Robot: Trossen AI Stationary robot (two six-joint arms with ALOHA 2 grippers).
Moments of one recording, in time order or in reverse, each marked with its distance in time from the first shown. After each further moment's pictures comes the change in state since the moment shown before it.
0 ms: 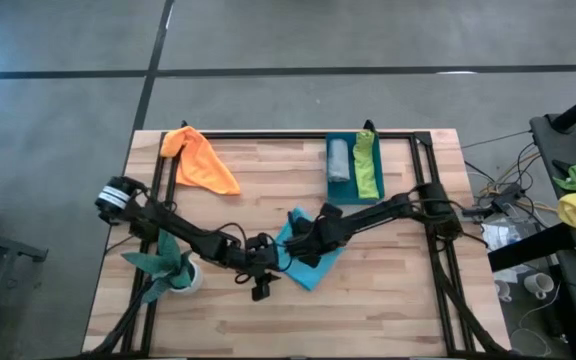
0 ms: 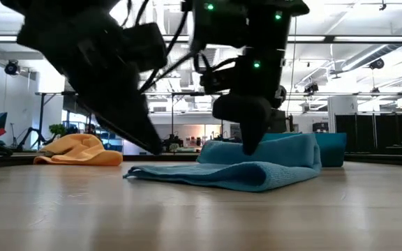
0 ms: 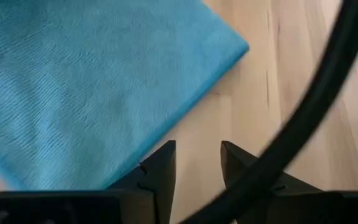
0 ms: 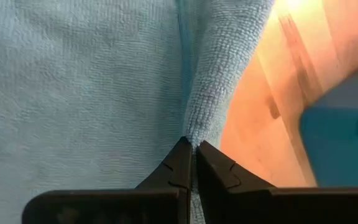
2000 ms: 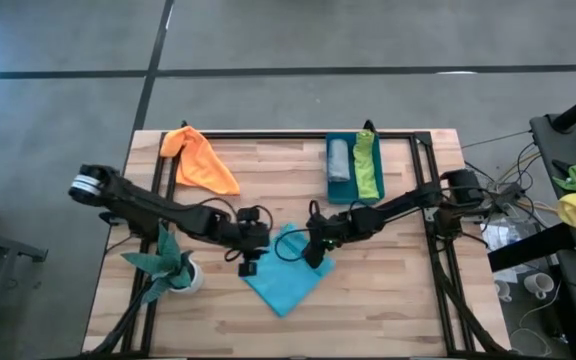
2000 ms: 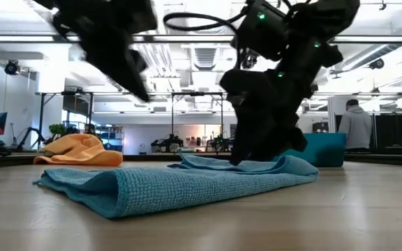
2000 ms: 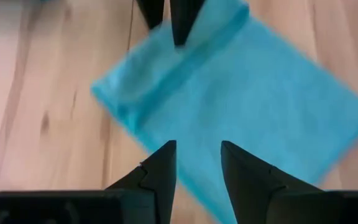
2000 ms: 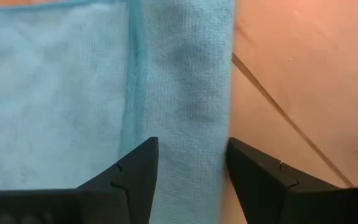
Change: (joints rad) left arm 0.112 -0.266 0.087 -0.486 -0.032 0.279; right arm -0.082 -0.264 -0.582 0.874 -0.396 0.205
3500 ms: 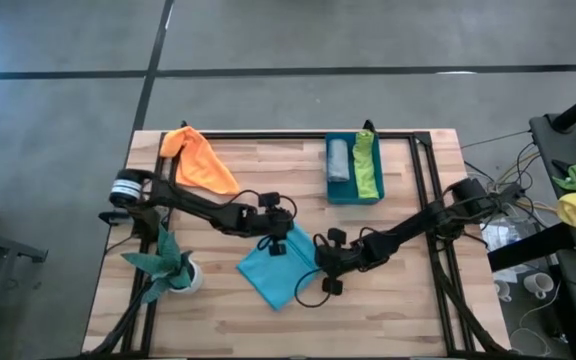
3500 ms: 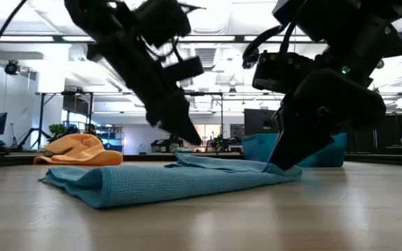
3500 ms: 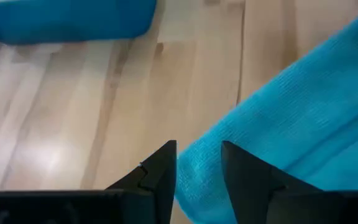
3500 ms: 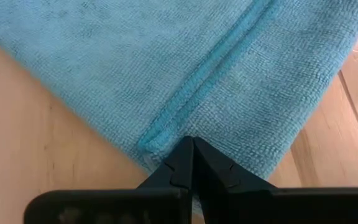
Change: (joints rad) left arm 0.161 0.320 0.042 0.389 -0.208 0.221; right arm 0.244 0.005 -0.112 0.082 0.218 -0.411
